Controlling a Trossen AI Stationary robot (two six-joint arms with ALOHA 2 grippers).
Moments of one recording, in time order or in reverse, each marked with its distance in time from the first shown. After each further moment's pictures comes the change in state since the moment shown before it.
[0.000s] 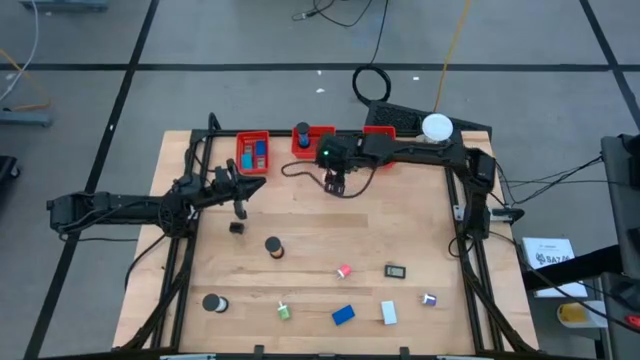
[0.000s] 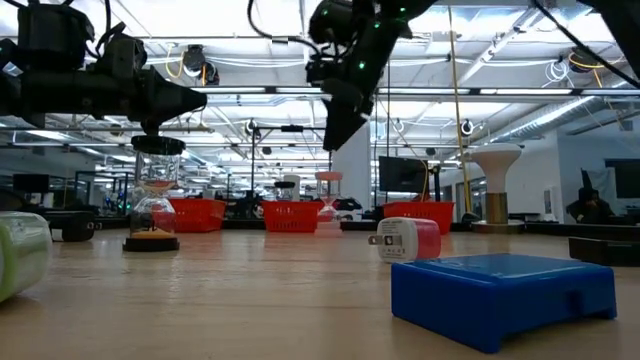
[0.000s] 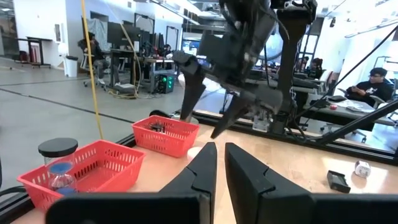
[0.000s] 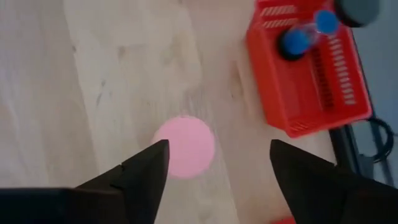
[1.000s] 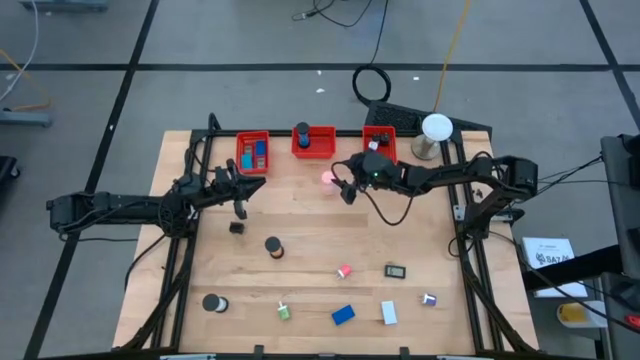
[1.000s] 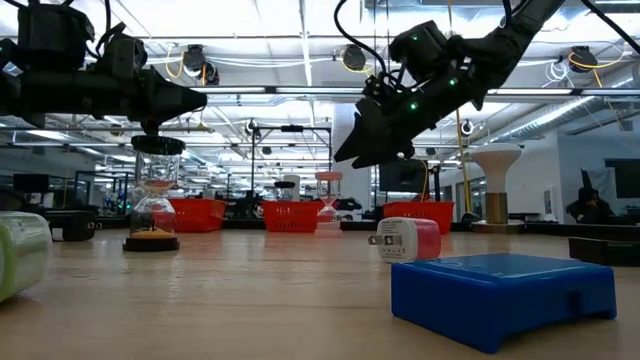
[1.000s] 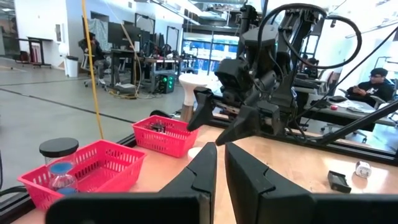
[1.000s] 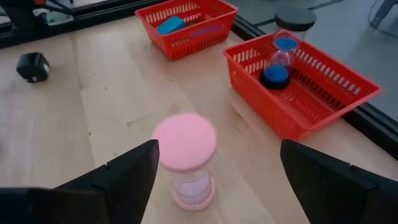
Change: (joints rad) left arm 0.000 0.000 0.000 0.000 -0.001 0.000; right arm -0.016 -0.310 -0.877 1.153 -0.022 0.238
